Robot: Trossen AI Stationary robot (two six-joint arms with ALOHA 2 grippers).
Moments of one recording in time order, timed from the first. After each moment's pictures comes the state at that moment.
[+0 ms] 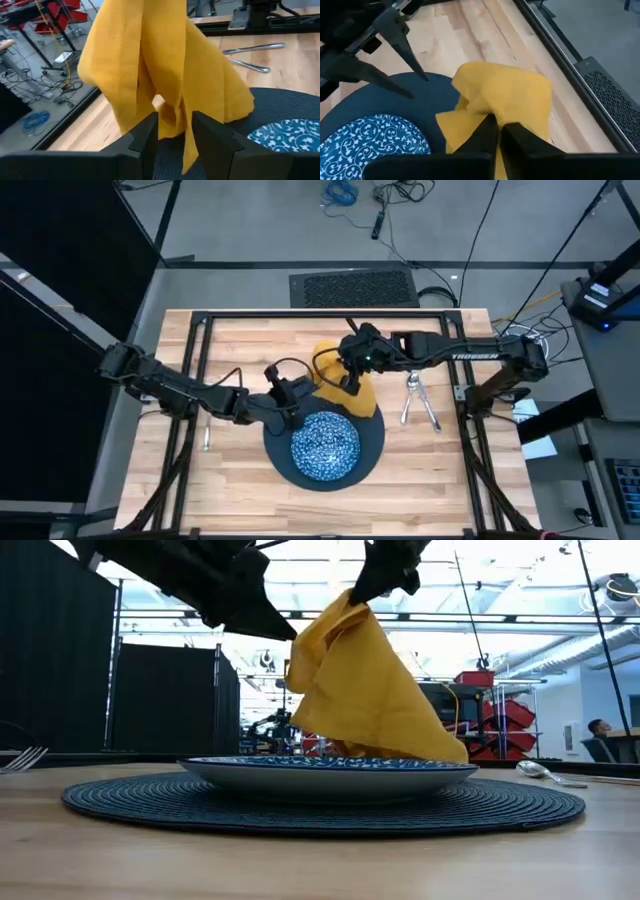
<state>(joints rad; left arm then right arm) -0.24 1.42 0.71 0.28 -0.72 -0.04 -0.05 1.53 1.44 -0.68 0.27 0.18</state>
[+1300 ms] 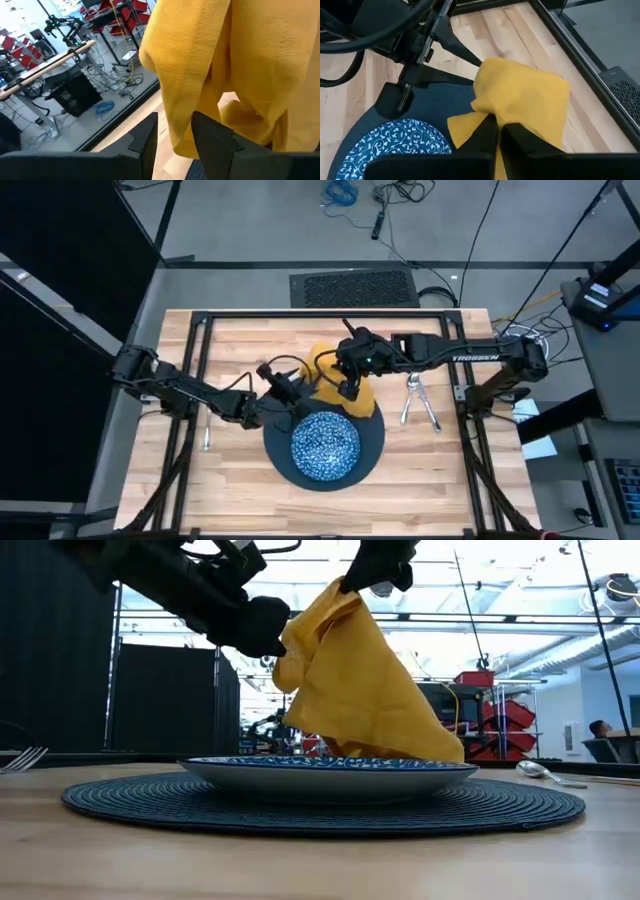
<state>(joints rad) -0.23 1.54 0.71 0.38 -1.05 -0.02 -0.03 1.53 1.44 -0.62 0.21 0.18</state>
